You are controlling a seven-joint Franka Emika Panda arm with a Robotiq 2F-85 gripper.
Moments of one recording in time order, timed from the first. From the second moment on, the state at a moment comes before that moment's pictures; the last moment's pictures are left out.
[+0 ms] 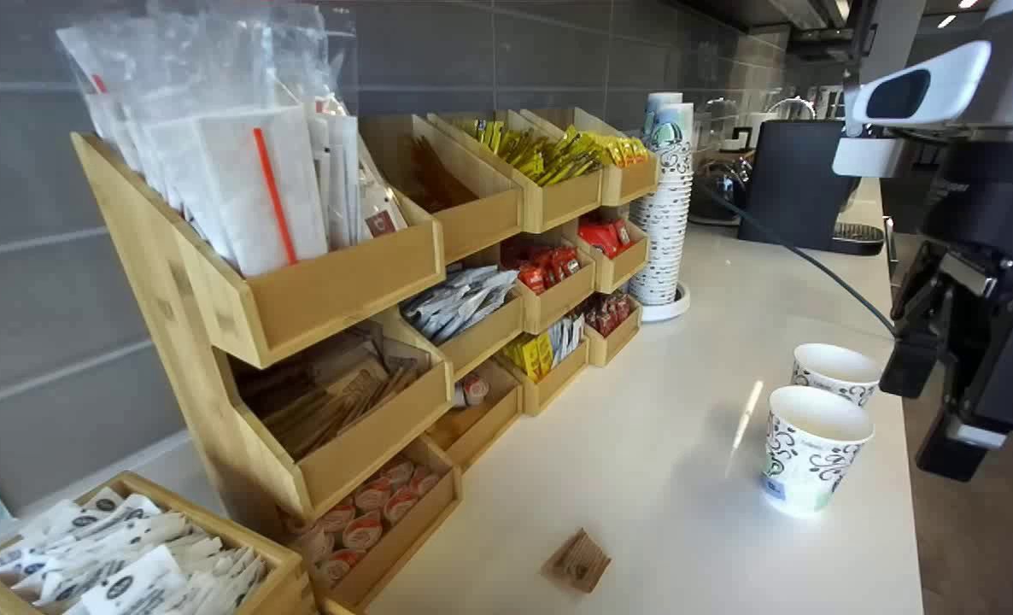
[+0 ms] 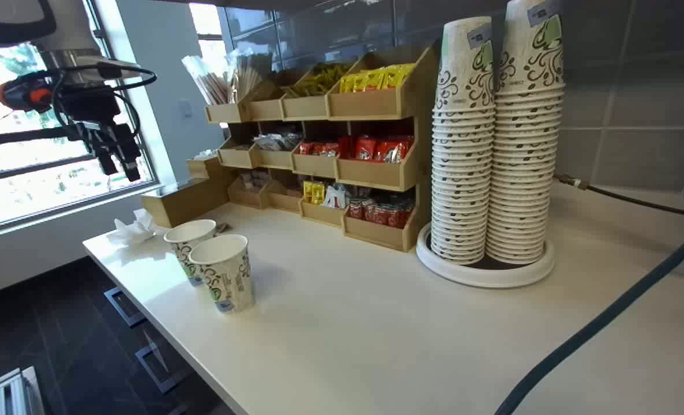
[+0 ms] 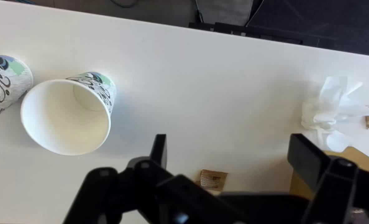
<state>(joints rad) 0.21 -0.59 0.23 -2.55 0.19 2.04 0.18</state>
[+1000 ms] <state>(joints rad) -0.02 -0.63 0.10 -2.59 0.14 2.01 0.30</state>
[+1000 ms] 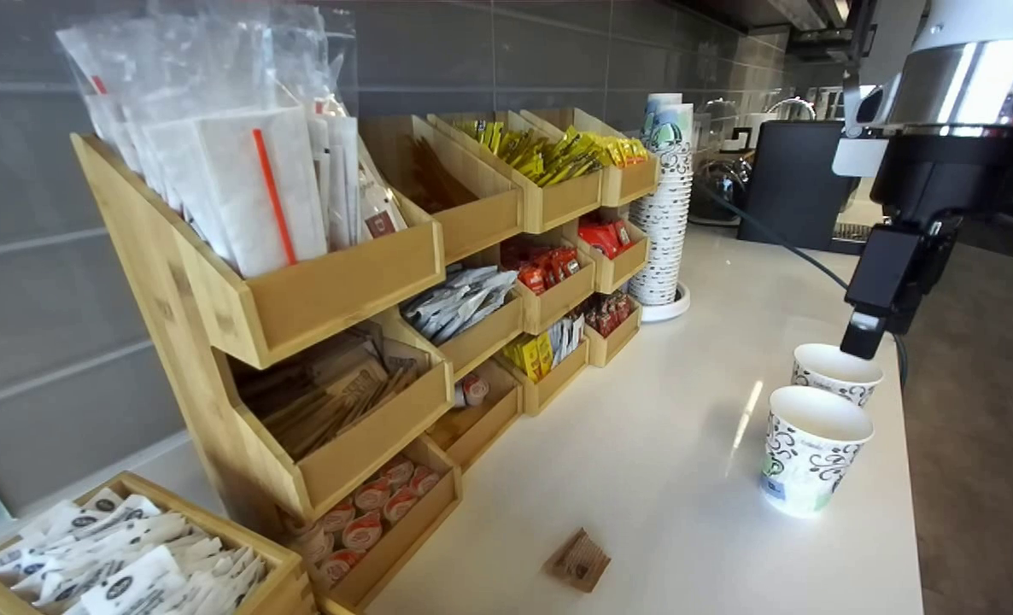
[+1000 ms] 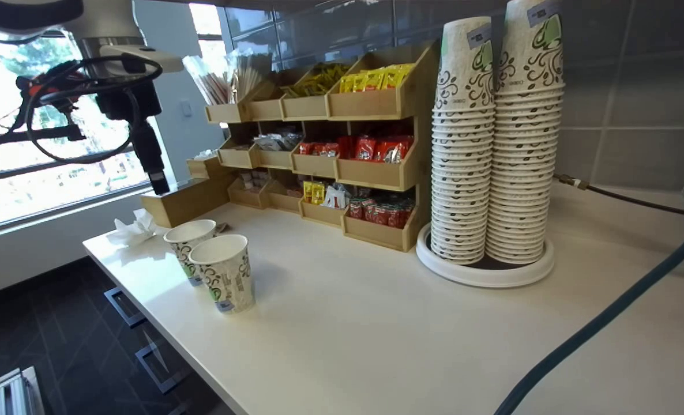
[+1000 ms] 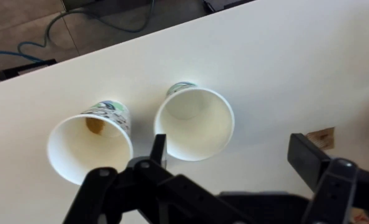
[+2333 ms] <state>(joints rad) -0.37 -0.54 -0.13 -2.65 0.15 1.99 0.60</state>
